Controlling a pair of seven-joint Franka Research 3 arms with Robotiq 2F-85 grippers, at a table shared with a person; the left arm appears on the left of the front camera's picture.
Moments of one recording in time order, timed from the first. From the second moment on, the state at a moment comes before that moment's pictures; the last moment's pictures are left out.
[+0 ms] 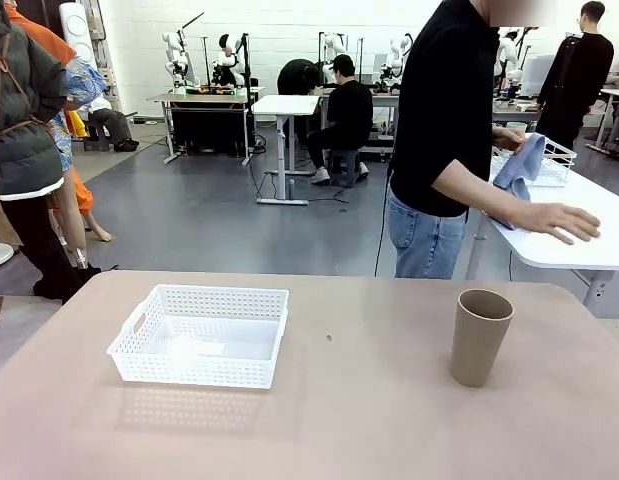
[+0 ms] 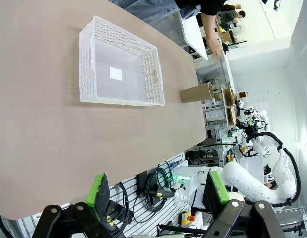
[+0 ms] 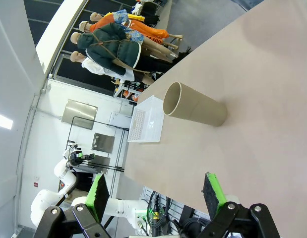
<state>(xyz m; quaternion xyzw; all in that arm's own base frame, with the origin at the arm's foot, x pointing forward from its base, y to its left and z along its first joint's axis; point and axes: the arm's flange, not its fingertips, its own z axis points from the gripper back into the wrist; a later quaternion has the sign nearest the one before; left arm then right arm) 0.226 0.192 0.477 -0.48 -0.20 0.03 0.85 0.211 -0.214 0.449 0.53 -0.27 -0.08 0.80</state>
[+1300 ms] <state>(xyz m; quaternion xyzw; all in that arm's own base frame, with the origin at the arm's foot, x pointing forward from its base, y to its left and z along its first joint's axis) 0.372 -0.003 0.532 -0.15 0.05 -0.05 0.99 0.332 -0.128 0.376 0.35 -0.29 0.31 0.83</state>
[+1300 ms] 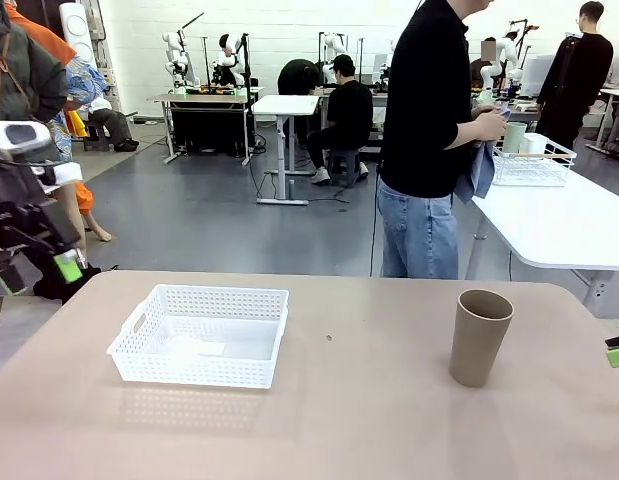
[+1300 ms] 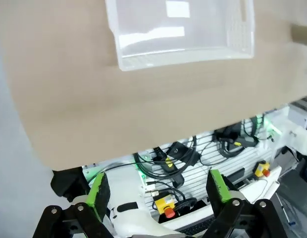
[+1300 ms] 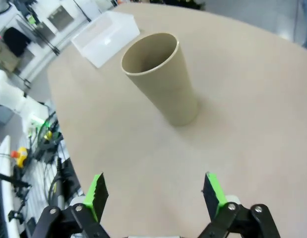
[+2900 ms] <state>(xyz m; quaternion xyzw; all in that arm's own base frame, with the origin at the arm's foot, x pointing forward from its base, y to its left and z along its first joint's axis) 0.424 -0.030 0.415 -0.06 -0.08 0.04 0.99 0.346 -0.106 0.367 0.39 -0.35 0.52 0.68</state>
